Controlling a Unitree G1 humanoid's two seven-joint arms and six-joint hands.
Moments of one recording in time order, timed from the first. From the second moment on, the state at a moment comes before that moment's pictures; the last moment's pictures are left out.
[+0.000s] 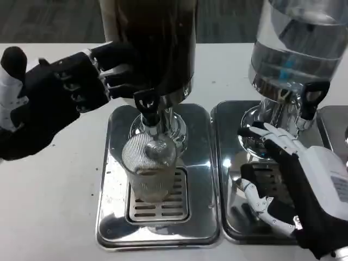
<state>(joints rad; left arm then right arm) -0.34 0.57 0.25 0.38 -0.65 -0.05 -1.19 0.44 -0.21 0.17 -0.53 -0.78 -0.06 -0.04</state>
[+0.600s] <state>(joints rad) -0.40 0.53 0.20 0.40 -0.61 0.00 -1.21 0.44 -0.20 0.17 -0.52 -0.78 -0.06 -0.04</state>
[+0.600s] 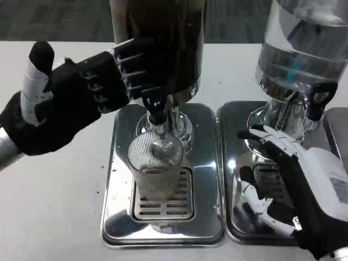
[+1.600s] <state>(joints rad) -0.41 0.50 0.14 0.33 -0.50 -0.10 -1.24 0.42 -0.19 0.18 -0.49 -0.76 -0.06 -0.06</state>
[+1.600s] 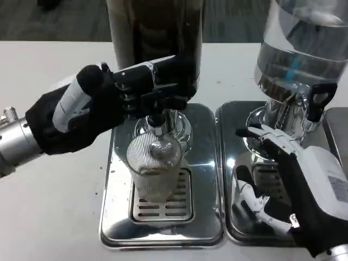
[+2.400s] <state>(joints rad) -0.38 0.51 0.13 0.28 -0.43 -0.30 -1.23 0.41 -0.19 0.18 -0.48 -0.76 -0.06 -0.06</state>
